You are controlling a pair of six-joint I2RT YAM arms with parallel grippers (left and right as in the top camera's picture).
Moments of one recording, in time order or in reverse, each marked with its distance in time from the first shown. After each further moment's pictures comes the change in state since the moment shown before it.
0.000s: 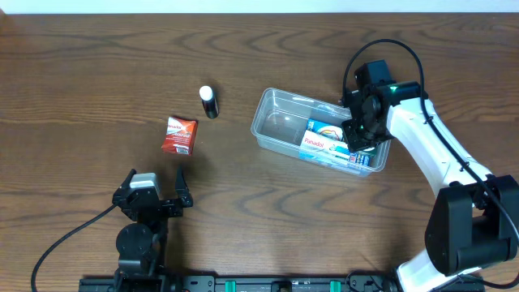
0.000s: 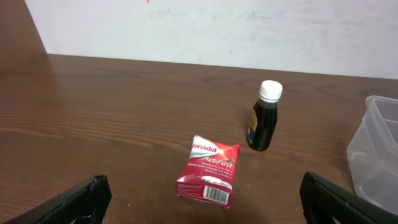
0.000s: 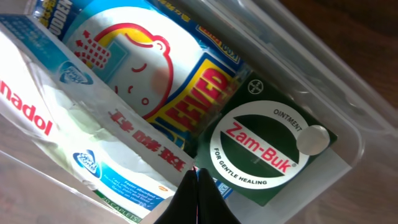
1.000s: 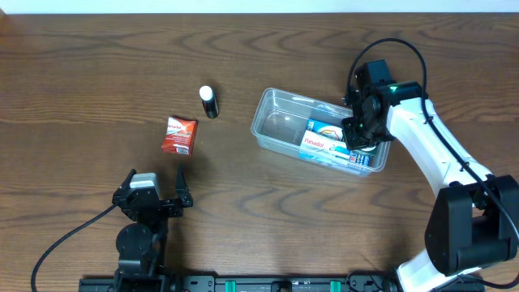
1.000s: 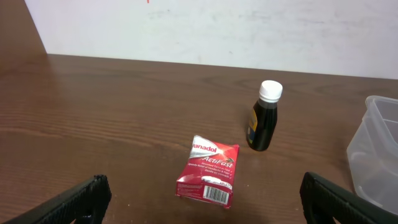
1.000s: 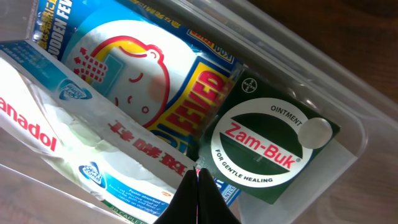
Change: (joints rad) left arm 0.000 0.000 0.000 0.000 0.000 0.000; right arm 0.000 0.000 0.000 0.008 -0.010 0.106
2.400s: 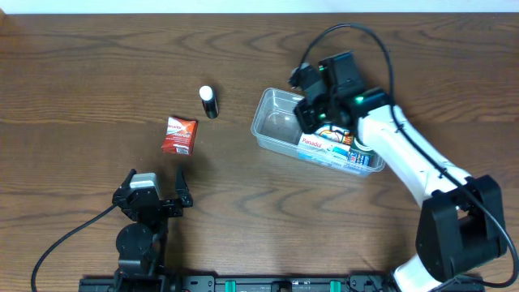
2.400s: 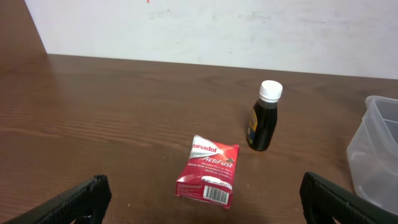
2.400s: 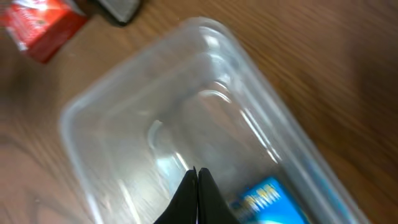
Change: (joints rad) left arm 0.000 0.000 0.000 0.000 0.000 0.000; right arm 0.199 0.000 -0.004 0.470 -0.289 -0.175
